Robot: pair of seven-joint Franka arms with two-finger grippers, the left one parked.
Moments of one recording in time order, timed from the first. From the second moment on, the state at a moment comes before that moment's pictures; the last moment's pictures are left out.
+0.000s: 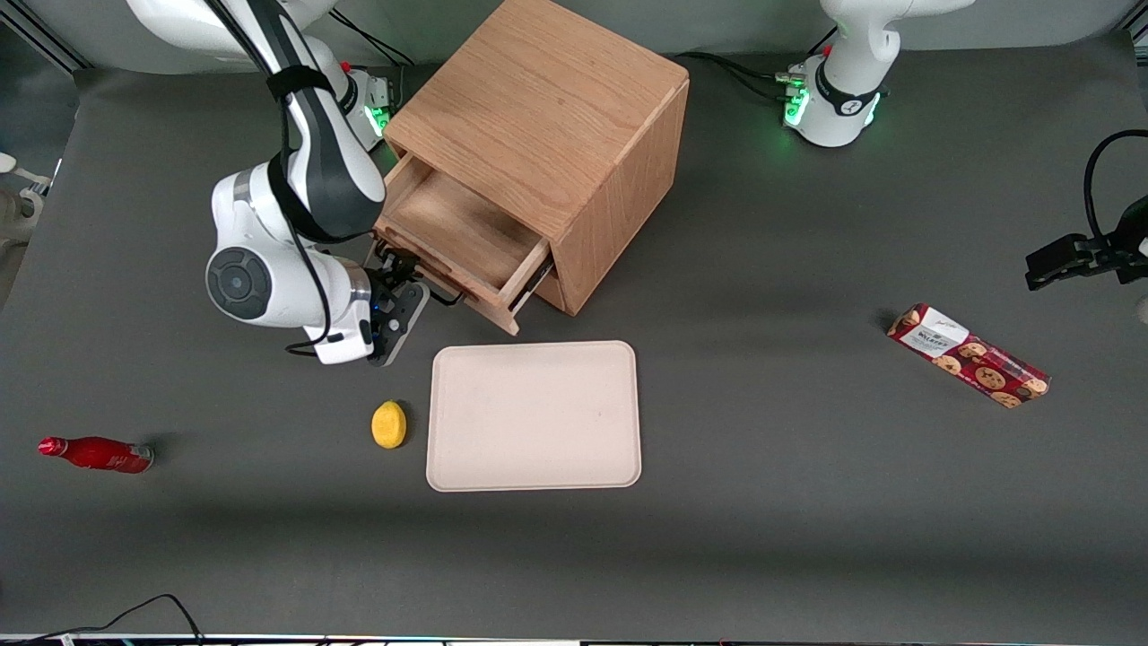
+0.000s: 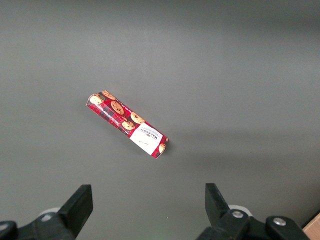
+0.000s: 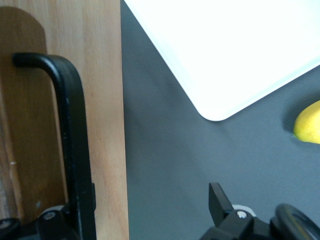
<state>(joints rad) 0.62 0.30 -0.32 -1.79 0.31 1.78 -0.77</state>
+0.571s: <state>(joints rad) 0.56 0.34 -0.32 -1.73 0.31 1.78 -0.85</state>
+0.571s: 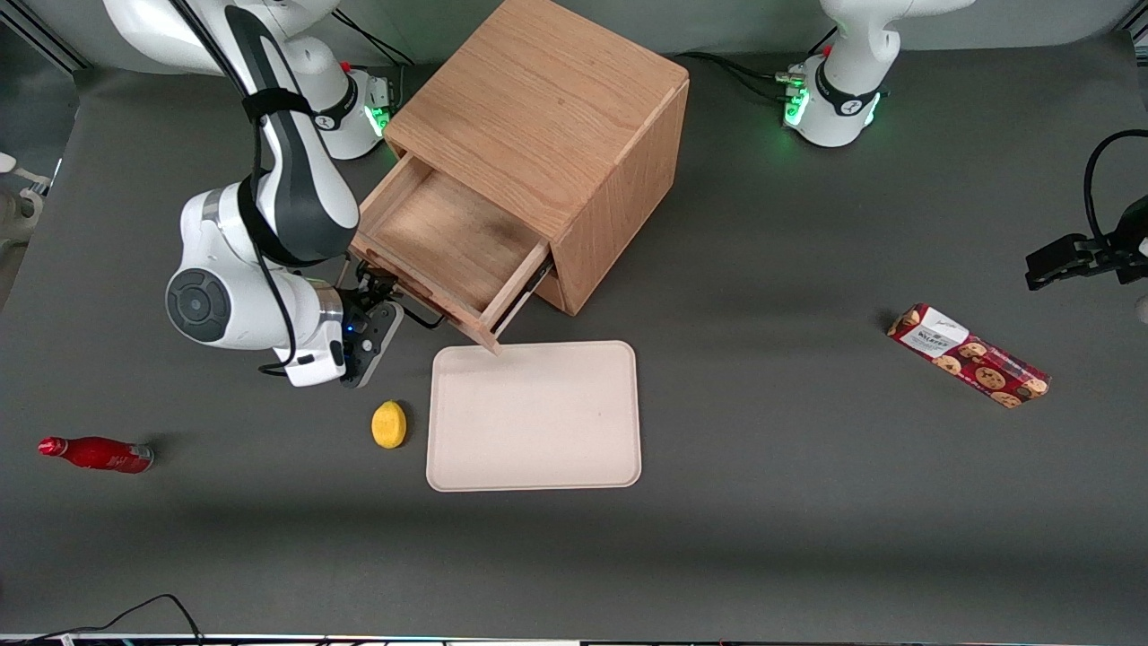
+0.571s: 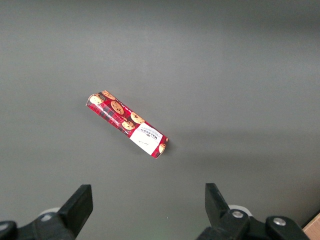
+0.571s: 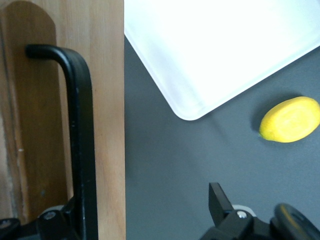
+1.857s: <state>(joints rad) 0.44 0.45 -0.32 -1.57 0.31 1.75 -0.96</state>
